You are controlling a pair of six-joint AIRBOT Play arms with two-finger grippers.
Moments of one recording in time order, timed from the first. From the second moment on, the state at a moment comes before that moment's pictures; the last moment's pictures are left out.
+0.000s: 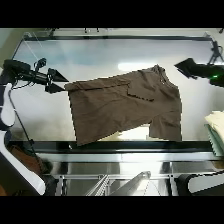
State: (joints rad) left arm 0.30 -2.11 1.91 -2.51 1.73 1.76; right arm -0.39 -1.71 1.44 -0.48 0.96 0.97
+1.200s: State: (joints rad) left arm 0.12 -1.53 0.64 -2.52 1.22 1.90; right arm -0.60 -1.62 1.37 -0.61 1.43 1.16
